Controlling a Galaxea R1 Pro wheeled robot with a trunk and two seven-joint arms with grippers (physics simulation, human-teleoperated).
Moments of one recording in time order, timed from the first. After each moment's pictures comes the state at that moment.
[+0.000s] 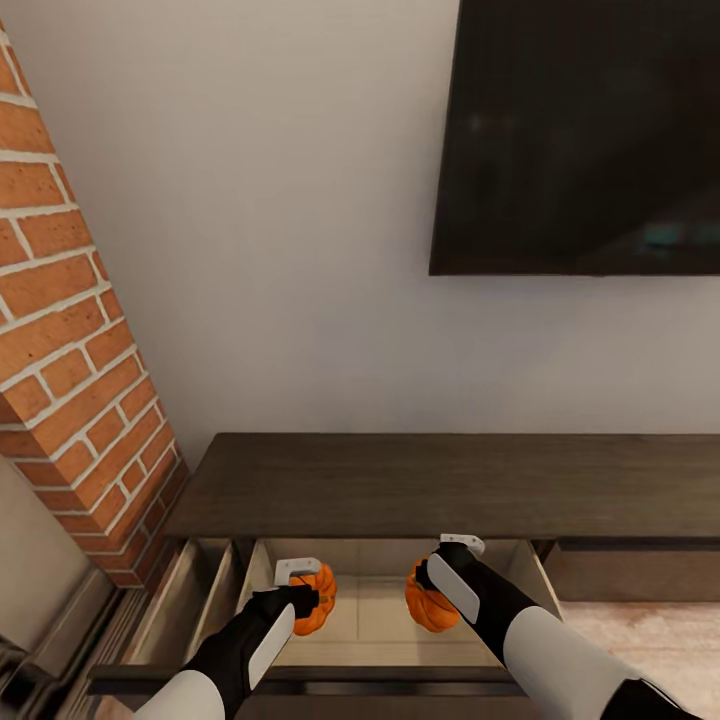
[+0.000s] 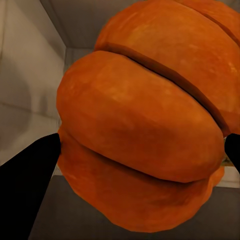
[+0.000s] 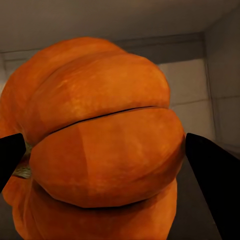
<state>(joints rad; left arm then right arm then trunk) -0.55 -0.13 -0.29 -0.55 0.36 0.37 0.33 -0.73 0.03 0.65 -0.53 -0.88 0.51 -0.62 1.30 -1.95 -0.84</state>
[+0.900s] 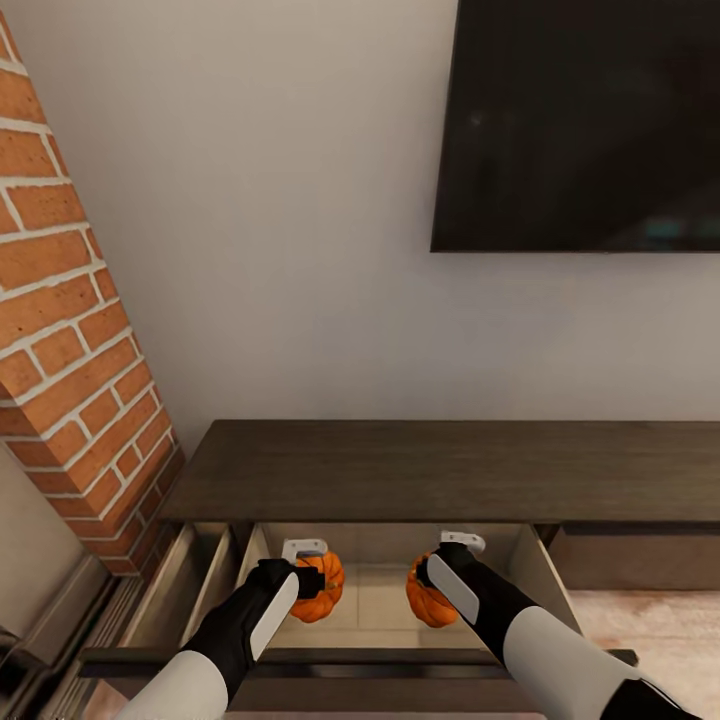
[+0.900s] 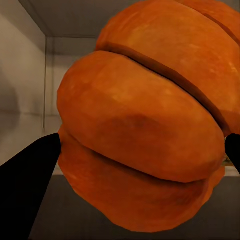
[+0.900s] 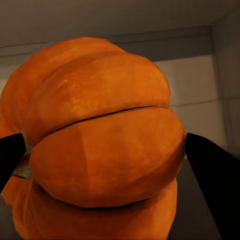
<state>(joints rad) -0.58 -0.12 -0.29 -0.69 0.38 0.59 0.34 -0.73 0.03 0.66 -0.53 -0.87 0.49 -0.62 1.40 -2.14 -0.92</state>
